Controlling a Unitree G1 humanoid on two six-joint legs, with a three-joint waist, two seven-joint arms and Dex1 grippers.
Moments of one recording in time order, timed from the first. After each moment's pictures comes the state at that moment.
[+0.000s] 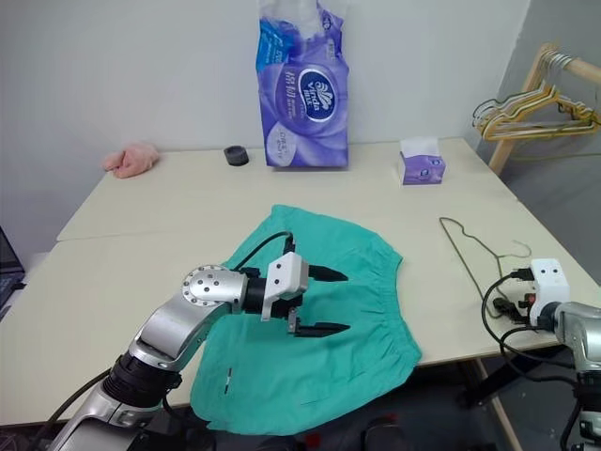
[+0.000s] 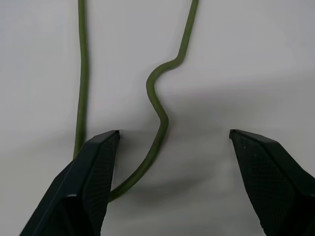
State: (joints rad) left arm -0.42 0.52 -0.34 -0.22 -0.25 0.34 -1.08; right arm -0.25 -0.78 -0.23 0.21 0.24 0.95 0.55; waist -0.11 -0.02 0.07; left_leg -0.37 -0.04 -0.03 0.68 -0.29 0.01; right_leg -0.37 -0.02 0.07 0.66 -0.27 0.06
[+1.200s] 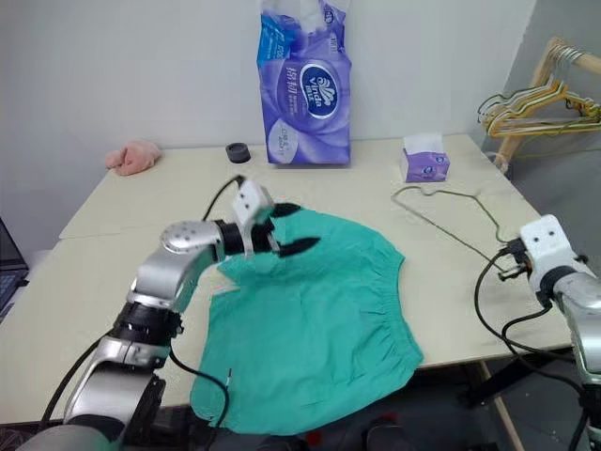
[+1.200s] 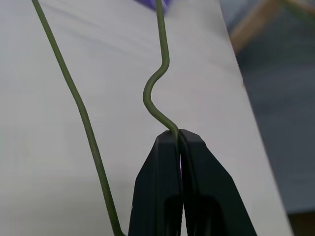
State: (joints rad) left arm -0.72 0.47 -0.07 0.29 -0.31 0.36 -0.94; right arm -0.12 -0.83 -0.19 -0.22 0.07 0.53 0.44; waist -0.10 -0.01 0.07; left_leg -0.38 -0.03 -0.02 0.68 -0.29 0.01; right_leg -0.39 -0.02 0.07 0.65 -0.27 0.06
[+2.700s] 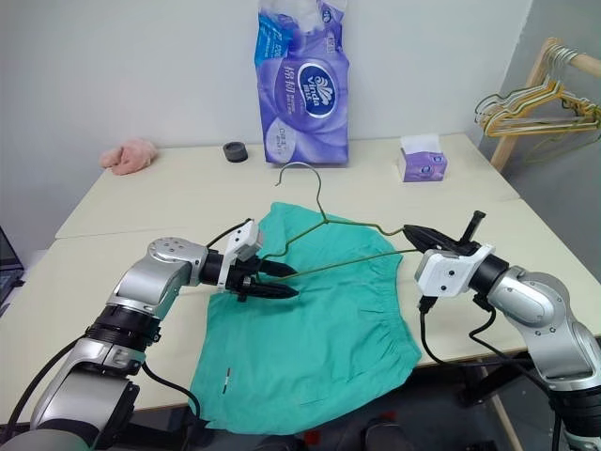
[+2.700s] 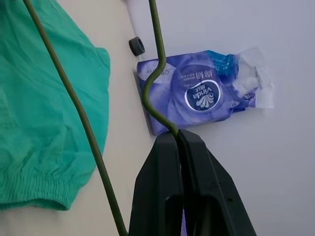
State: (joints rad) left arm -0.64 0.60 -0.22 0.34 -0.25 0.42 -1.40; right arm -0.17 -0.79 -0.01 -0.31 -0.19 -0.25 0.57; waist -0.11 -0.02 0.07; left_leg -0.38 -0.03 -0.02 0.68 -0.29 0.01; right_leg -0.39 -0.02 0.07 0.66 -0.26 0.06
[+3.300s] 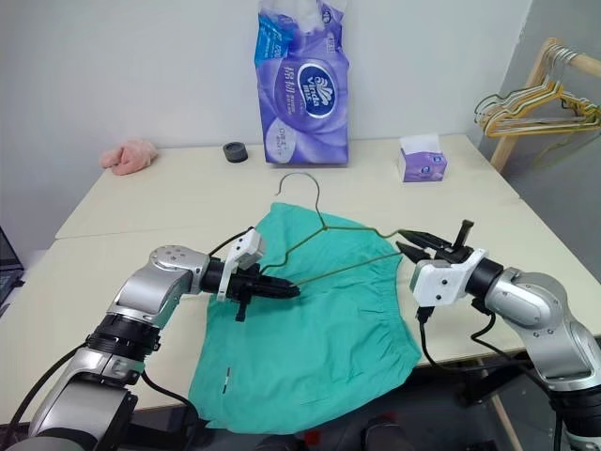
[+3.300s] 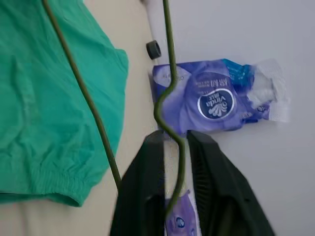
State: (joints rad) left arm -0.59 0.60 -0.23 0.28 -0.25 0.43 -1.38; right arm -0.16 -0.81 0.02 -0.33 -0.23 -0.29 0.65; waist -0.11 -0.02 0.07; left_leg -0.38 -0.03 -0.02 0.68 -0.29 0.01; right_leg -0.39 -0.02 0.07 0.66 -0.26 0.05
